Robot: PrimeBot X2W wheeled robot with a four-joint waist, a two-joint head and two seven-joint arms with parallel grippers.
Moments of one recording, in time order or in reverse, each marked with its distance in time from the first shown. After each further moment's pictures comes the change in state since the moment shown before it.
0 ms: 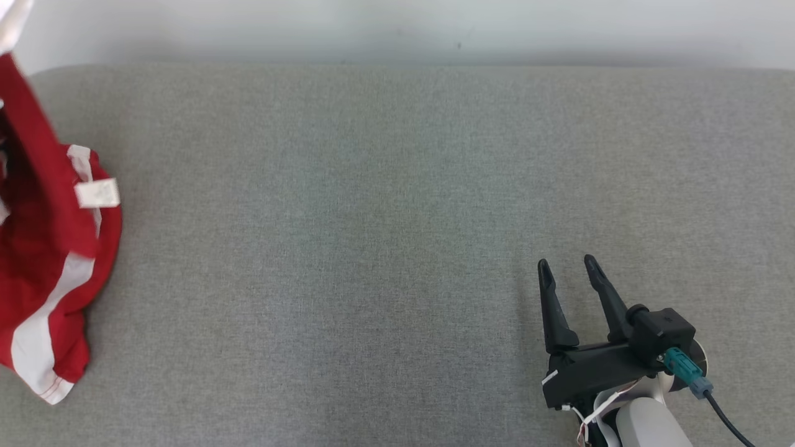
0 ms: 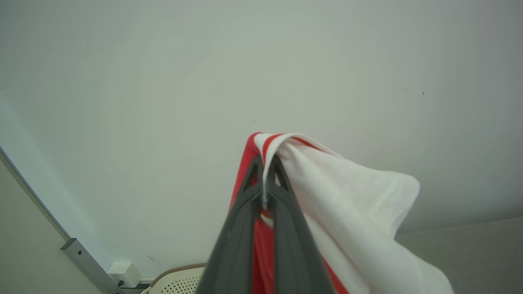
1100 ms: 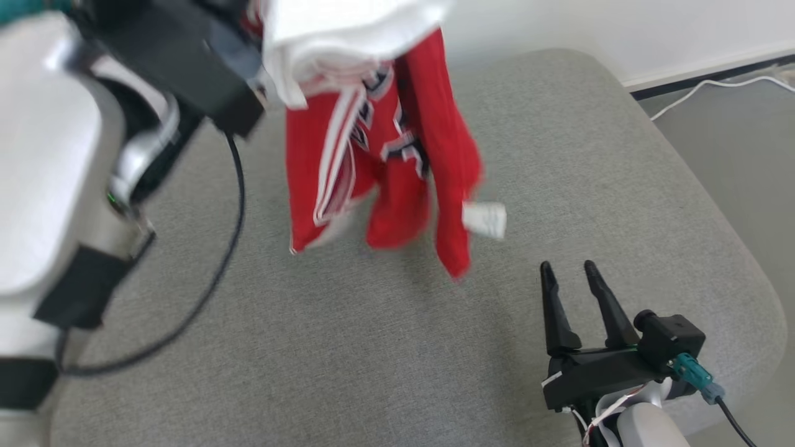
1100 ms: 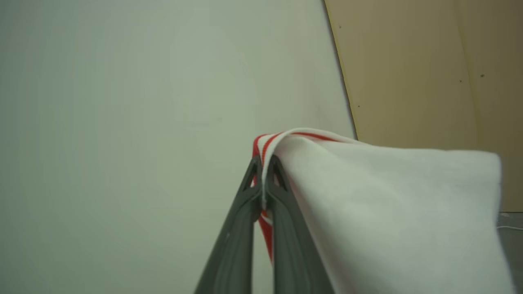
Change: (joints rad) left arm 0.020 -0.242 -0.210 -0.753 -0.068 0.069 0.231; right arm 0.014 0.000 0.022 -0.003 0.126 0.000 -0.011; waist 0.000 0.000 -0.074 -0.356
